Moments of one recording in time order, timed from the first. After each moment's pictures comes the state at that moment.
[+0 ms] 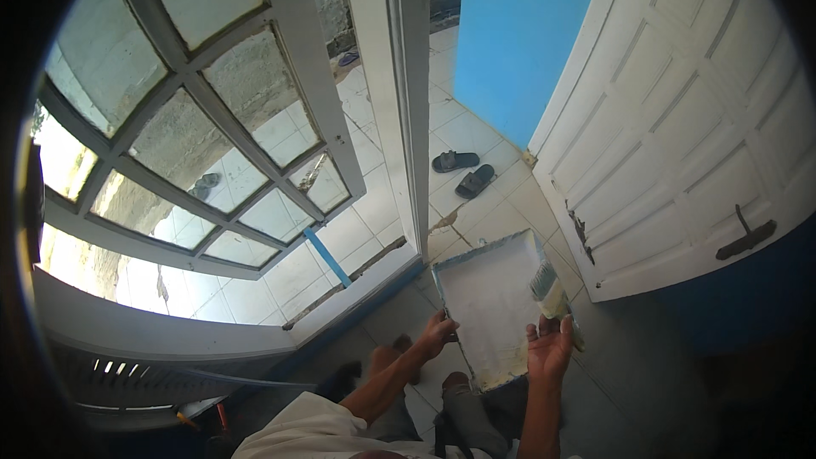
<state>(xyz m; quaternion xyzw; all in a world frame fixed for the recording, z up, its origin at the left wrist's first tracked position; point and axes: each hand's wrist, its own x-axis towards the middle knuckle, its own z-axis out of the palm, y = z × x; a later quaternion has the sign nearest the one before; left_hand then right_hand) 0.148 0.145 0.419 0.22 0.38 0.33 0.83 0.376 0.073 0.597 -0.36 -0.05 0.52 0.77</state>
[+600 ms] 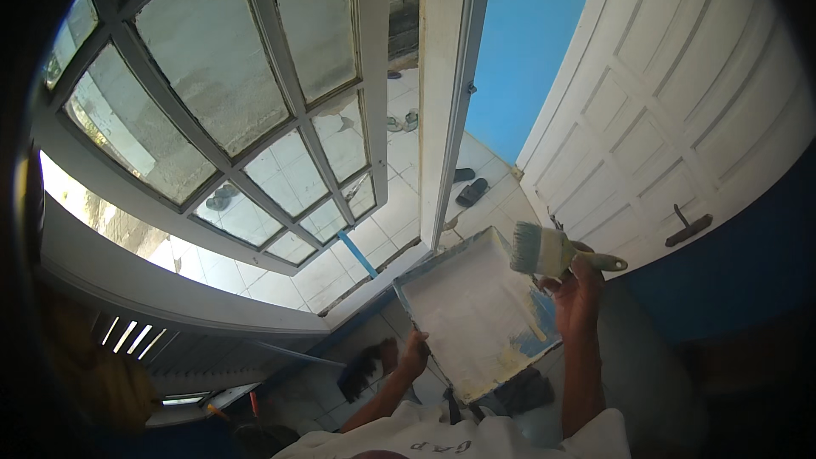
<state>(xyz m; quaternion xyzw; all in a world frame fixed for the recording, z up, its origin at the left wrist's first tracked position) 0.020 0.004 0.671 0.31 0.39 0.49 0.72 0.285 0.061 0.956 -0.42 -0.31 0.47 0.72</state>
